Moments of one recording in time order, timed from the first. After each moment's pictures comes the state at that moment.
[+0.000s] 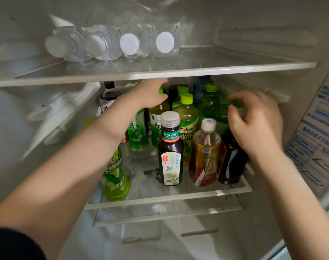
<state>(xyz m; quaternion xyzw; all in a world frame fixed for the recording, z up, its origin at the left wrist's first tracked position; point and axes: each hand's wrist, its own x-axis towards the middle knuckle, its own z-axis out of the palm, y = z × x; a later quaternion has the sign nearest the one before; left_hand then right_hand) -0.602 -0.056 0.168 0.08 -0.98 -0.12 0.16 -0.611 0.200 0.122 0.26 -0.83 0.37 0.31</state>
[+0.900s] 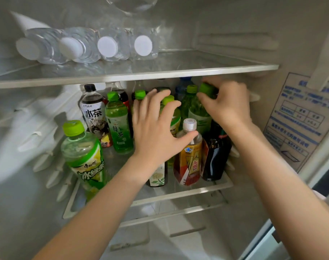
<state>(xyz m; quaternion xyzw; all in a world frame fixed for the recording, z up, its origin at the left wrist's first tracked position) -0.551 0.044 0.096 0.03 -0.88 -0.02 0.47 -0.641 0.189 0.151 0.29 -0.84 0.36 0.30</state>
